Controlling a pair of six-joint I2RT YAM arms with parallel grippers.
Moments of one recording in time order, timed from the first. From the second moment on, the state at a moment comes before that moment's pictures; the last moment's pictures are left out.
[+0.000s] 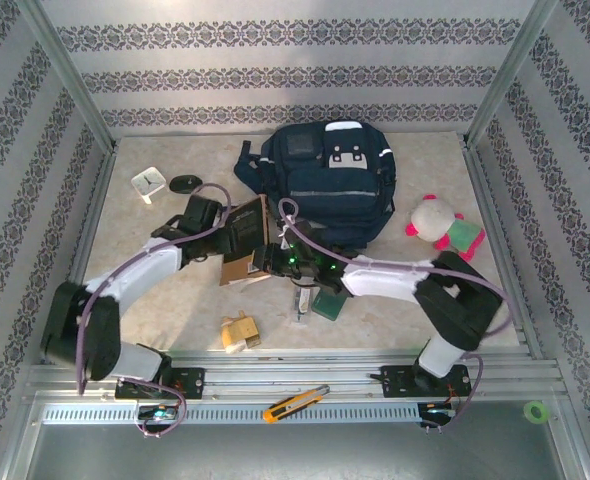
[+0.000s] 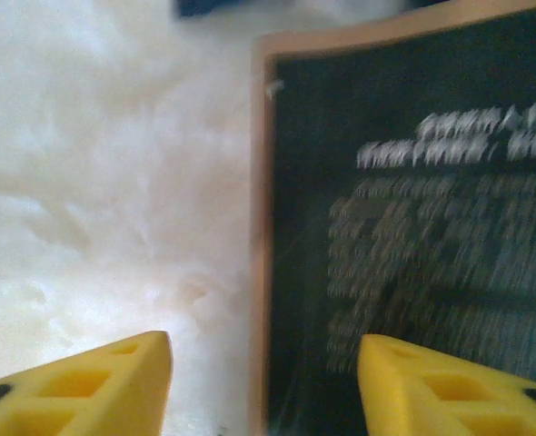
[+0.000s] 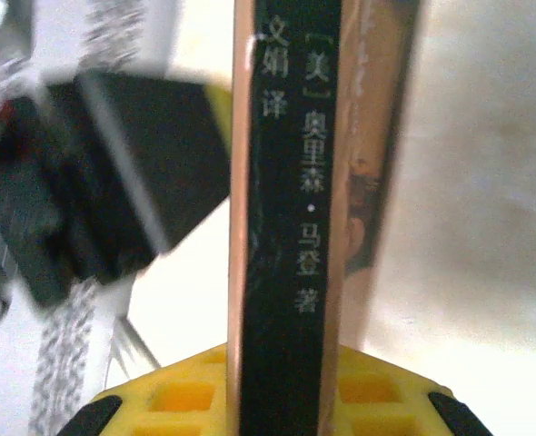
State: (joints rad) left arm -0.32 1.36 0.89 -0.44 -0.02 -0.47; right arm 0.89 1.61 0.87 0.26 -0.24 0.97
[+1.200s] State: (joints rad) left arm -0.59 1.24 1.14 -0.27 -0.11 -0.77; right arm 1.05 1.44 1.04 -0.15 0.63 0.04
